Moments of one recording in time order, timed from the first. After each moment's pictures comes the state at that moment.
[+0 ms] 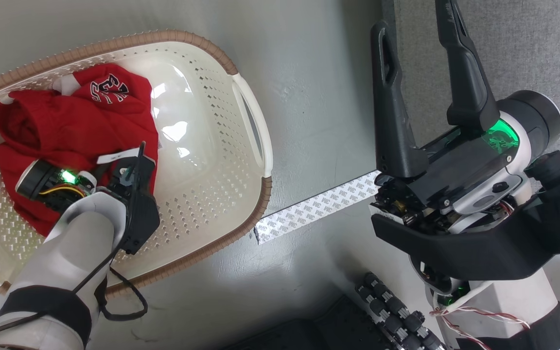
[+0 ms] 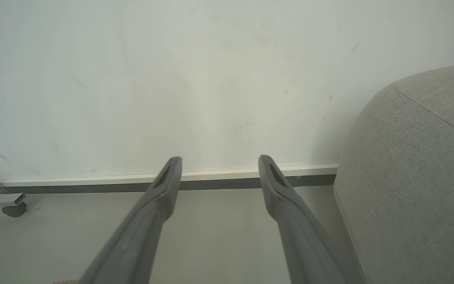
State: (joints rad) left arm -1.11 0.12 -0.50 1.27 0.16 0.02 -0.16; right arm -0.58 -0.07 0.46 -0.33 0.22 0.13 -0.26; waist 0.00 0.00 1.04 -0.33
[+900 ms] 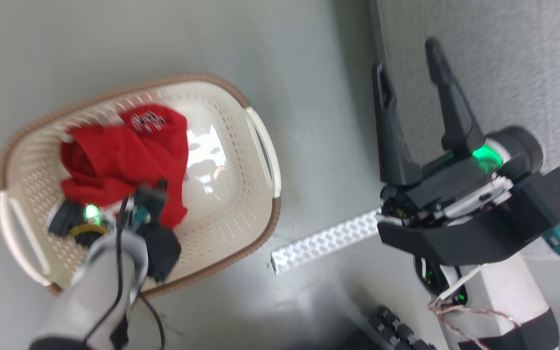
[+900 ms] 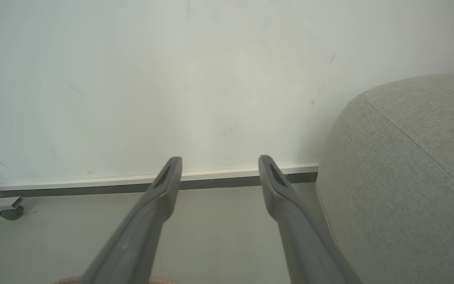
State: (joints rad) left arm -0.91 0.13 -0.48 1.03 0.03 0.05 -0.26; right arm -0.51 -0.10 0.42 -0.21 0.23 0.13 -0.26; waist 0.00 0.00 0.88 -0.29
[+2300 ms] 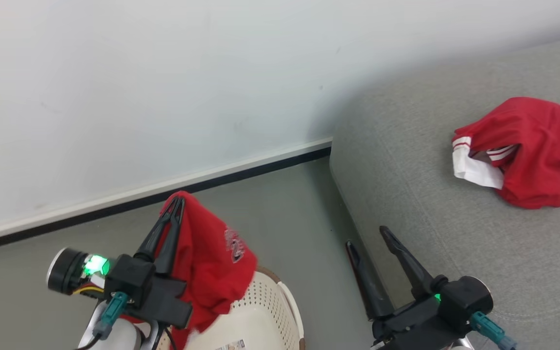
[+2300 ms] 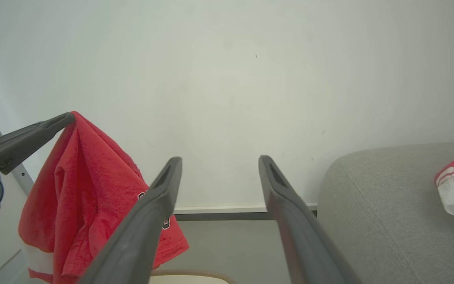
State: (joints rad) left arm -0.37 0.22 -0.33 0.11 -0.04 0.11 -0.26; right arm -0.15 -0.20 0.51 0.04 0.29 0.13 -0.26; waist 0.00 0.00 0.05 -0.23
